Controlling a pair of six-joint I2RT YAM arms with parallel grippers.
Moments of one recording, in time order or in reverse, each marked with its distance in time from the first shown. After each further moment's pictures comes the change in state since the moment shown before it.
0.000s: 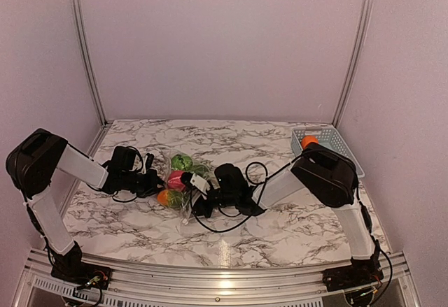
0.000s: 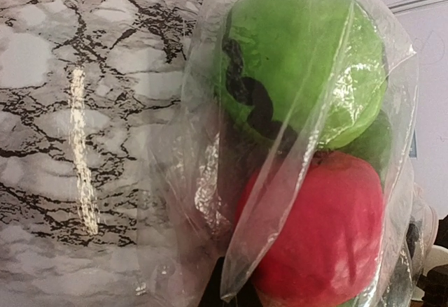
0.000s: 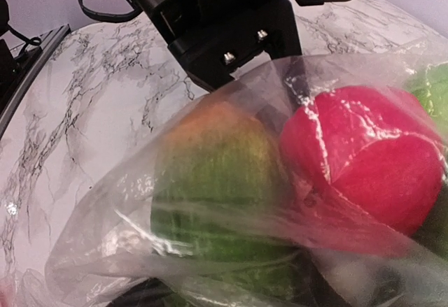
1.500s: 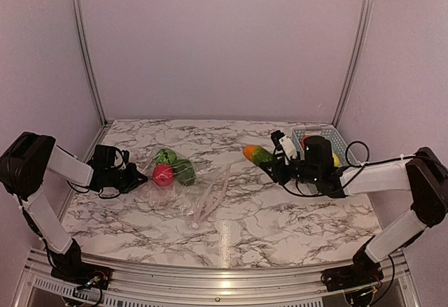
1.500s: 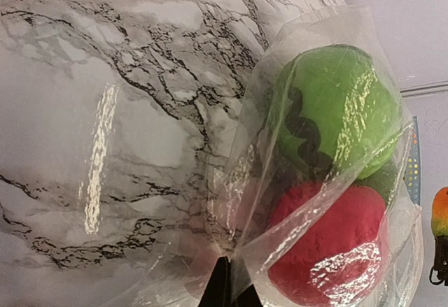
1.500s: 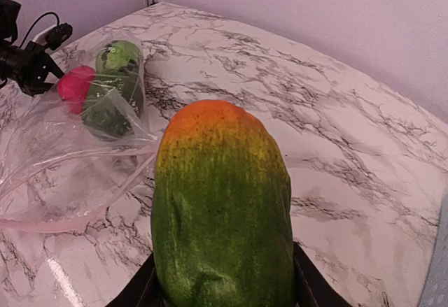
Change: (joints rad) left arm 0.200 -0.063 -0.054 -0.007 -0.068 -0.046; right arm -0.356 -0.800 -0.593 -0.209 0.228 0.060
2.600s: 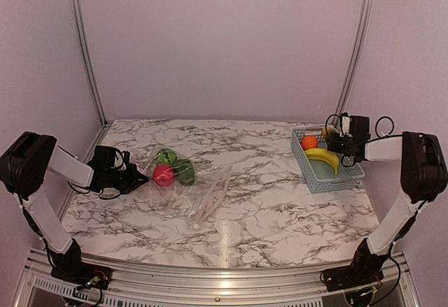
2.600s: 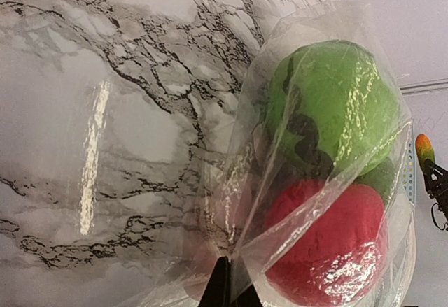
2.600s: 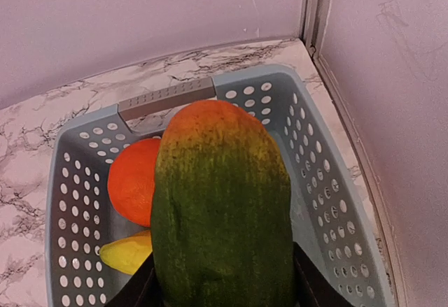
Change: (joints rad) left arm 0.000 0.010 -0.008 0.029 0.026 -0.014; right arm -0.680 0.163 0.288 -0.267 0.155 0.153
